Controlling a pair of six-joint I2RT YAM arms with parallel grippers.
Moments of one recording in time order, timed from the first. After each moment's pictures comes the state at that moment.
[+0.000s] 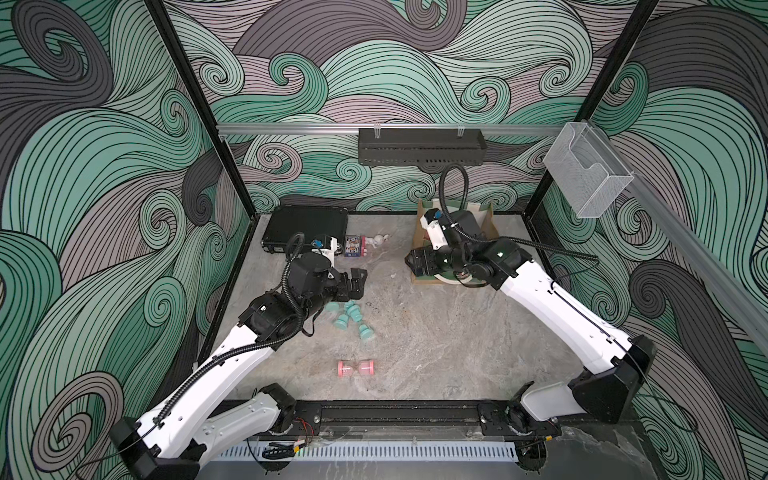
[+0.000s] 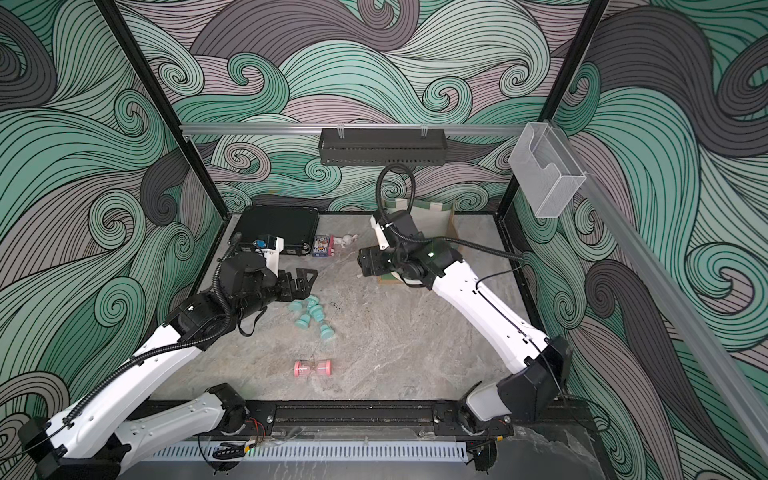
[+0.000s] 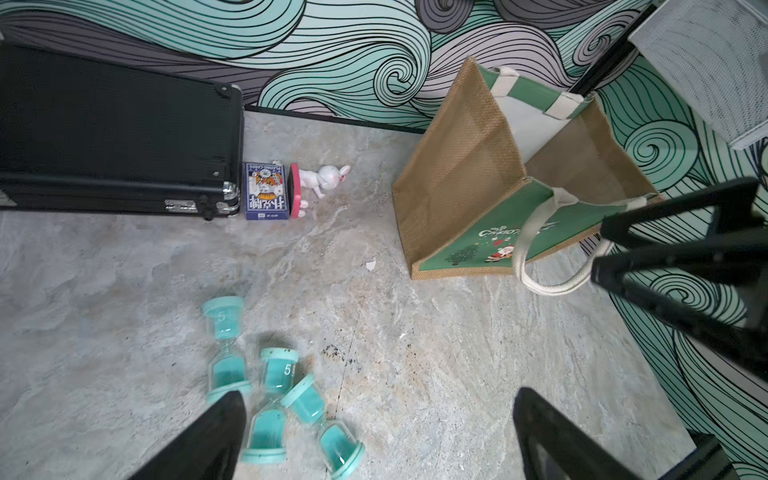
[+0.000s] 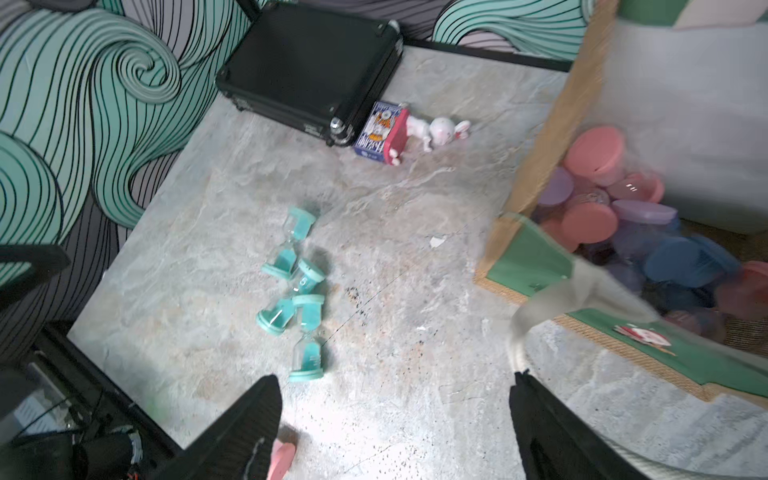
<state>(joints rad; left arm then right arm) -0.62 0.94 1.03 -0.65 -0.16 -0.50 0.70 1.45 1.48 -0.81 0.00 0.27</state>
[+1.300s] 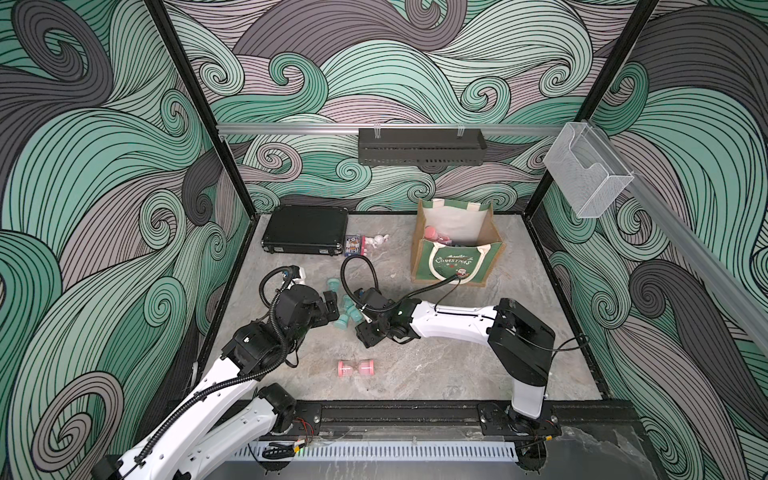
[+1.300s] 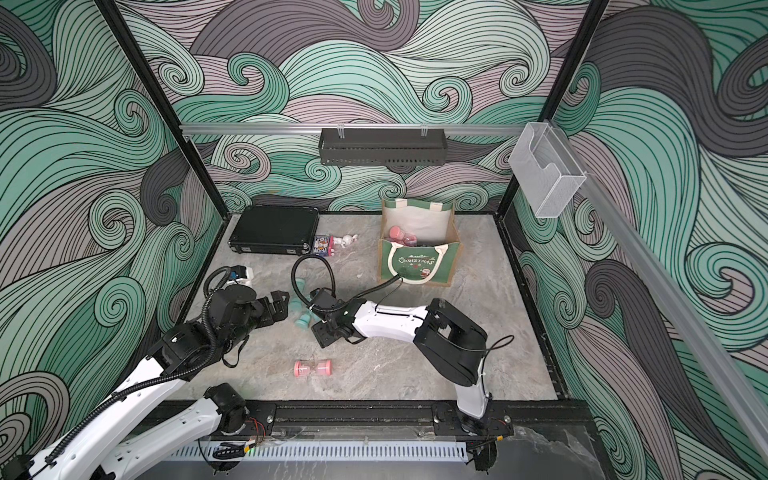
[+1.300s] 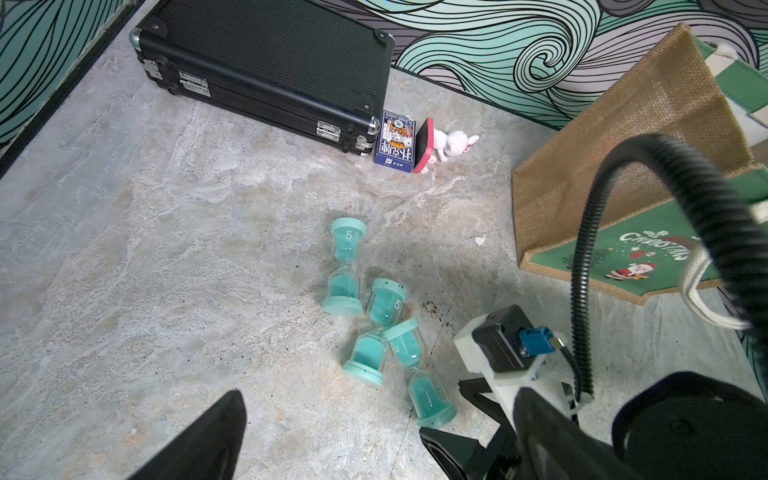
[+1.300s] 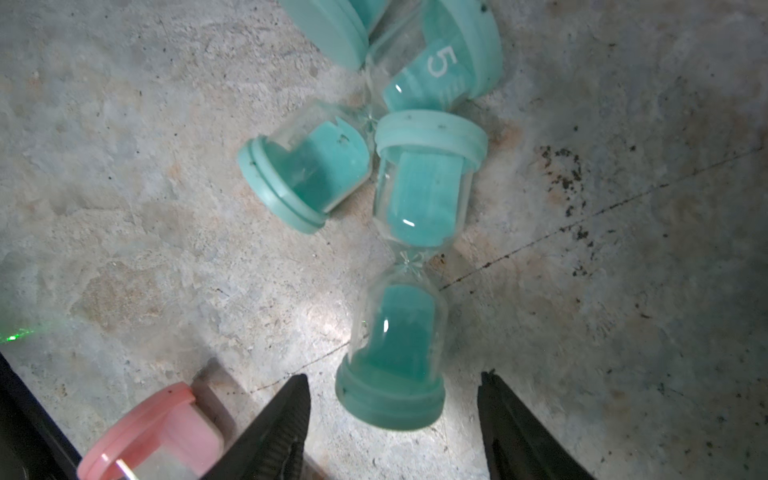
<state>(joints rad) -0.62 0.74 0.83 -0.81 -0.39 -0.69 1.08 1.91 1.26 -0.40 0.03 0.37</state>
